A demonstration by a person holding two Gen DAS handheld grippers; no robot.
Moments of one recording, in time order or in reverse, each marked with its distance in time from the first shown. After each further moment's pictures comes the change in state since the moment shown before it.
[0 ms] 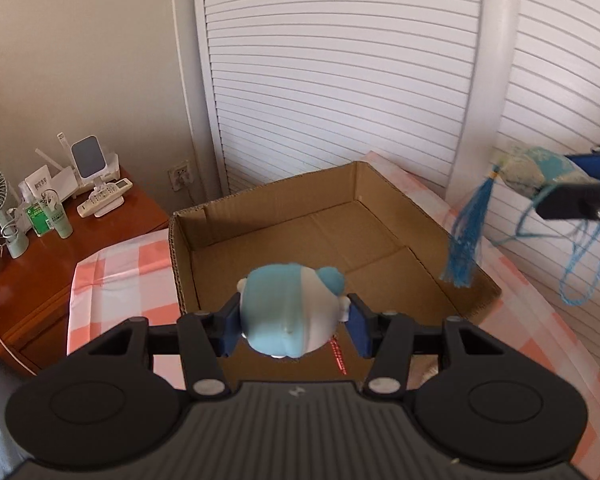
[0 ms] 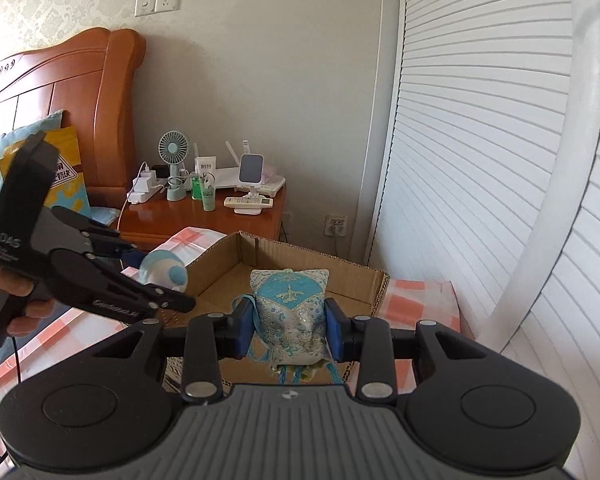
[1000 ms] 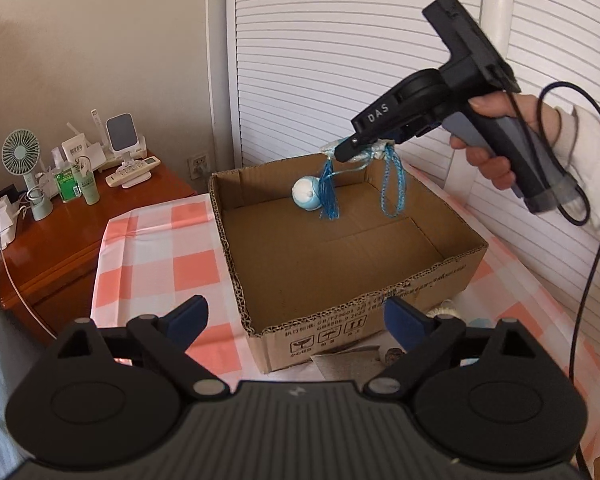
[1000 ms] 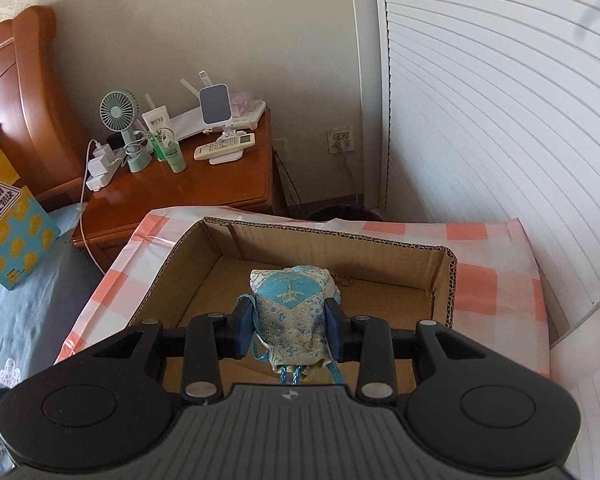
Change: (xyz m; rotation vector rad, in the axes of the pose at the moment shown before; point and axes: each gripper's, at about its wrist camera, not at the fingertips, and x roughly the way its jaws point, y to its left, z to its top) left arm -0.051 0.025 -0.050 -0.072 -0.028 0.021; right arm 0.189 -0.007 0.054 0.254 0.299 0.030
